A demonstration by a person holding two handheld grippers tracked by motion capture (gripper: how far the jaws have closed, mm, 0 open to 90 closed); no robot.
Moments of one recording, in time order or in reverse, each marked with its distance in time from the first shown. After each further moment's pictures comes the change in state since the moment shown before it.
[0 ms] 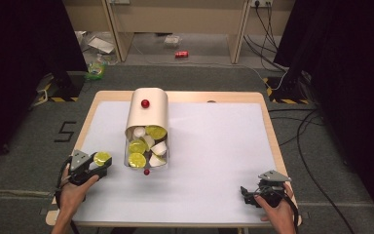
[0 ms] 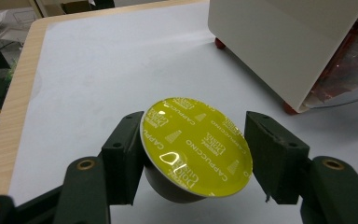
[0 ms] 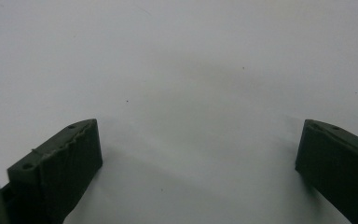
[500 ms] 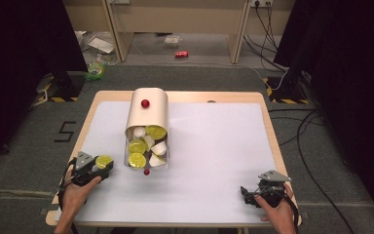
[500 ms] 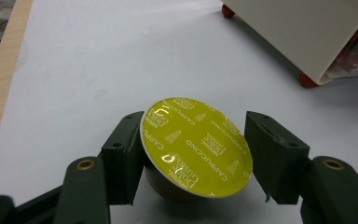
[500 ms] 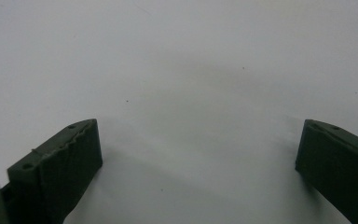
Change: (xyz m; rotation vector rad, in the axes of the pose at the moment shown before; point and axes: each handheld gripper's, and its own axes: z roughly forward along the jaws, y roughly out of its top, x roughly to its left) left arm 0.002 -0.012 0.012 0.078 0.003 -0.011; right arm 0.000 0.000 0.000 0.000 0.000 0.000
